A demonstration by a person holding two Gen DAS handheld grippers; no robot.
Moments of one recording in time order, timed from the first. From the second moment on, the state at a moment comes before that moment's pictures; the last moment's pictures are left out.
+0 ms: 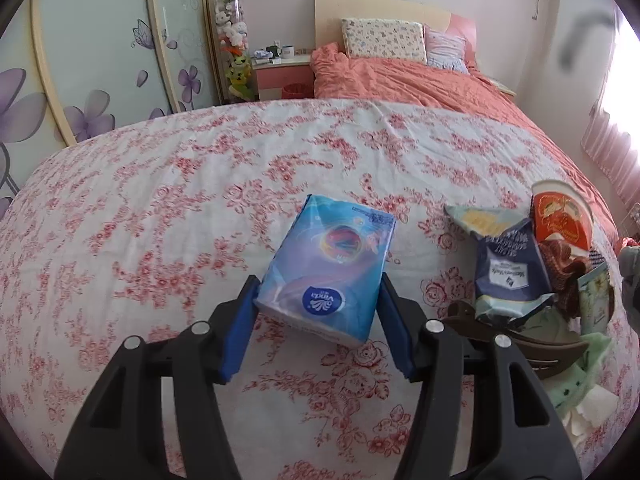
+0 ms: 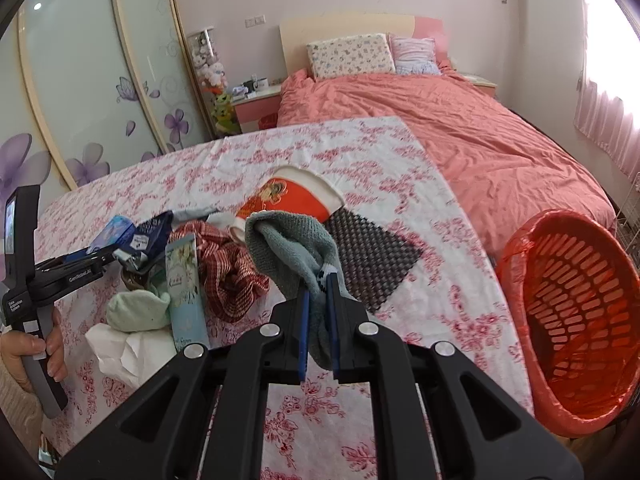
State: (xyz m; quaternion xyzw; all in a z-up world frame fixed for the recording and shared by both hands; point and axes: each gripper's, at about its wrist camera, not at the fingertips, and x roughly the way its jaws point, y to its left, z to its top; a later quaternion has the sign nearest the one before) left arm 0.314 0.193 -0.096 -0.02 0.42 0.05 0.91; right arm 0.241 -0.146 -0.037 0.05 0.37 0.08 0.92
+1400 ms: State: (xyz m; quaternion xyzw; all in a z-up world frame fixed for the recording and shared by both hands) left arm 0.206 -0.002 0.032 0.05 0.30 -0.09 0.95; right arm 0.153 -0.236 0.040 0.07 0.25 0.00 0.96
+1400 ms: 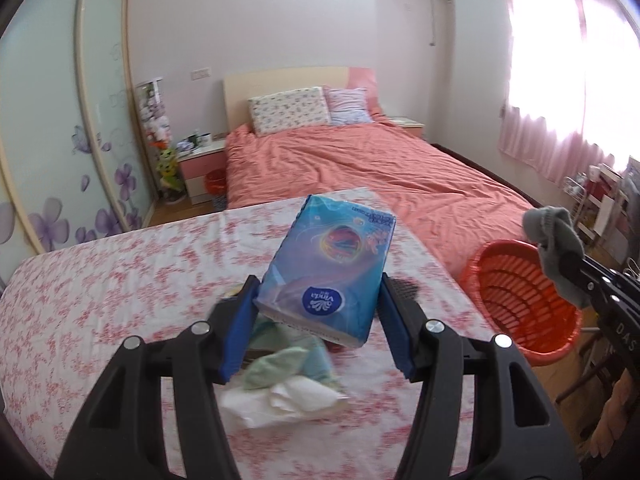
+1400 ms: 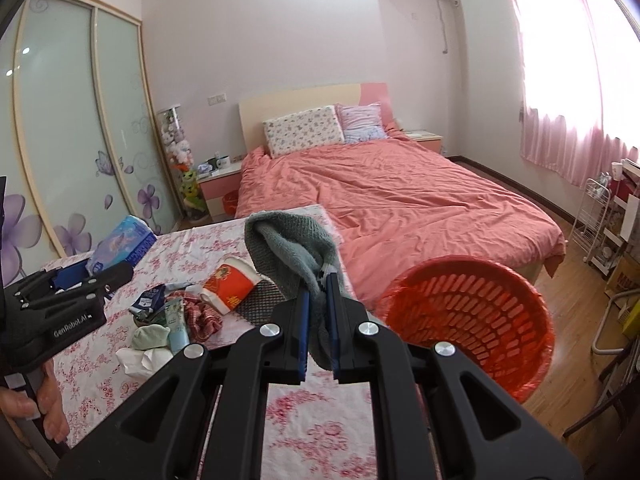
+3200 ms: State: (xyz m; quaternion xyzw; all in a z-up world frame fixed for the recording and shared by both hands) left arm 0.248 -0.182 -0.065 0.08 0.37 -0.21 0.90; right arm 0.176 -0.383 -0.026 0.17 0.29 -0.10 0.93
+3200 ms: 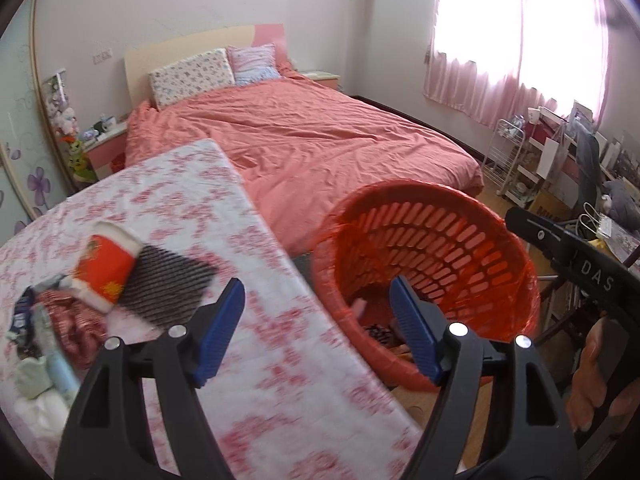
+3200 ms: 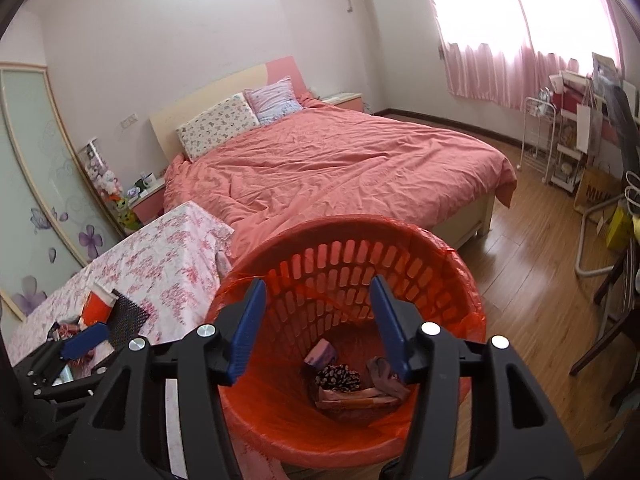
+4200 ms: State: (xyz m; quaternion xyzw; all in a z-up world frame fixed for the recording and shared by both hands) left arm 0.292 0.118 -0.055 -0.04 0.38 0.02 0.92; right arm 0.234 -0.214 -0.042 0.07 0.37 0.03 0.93
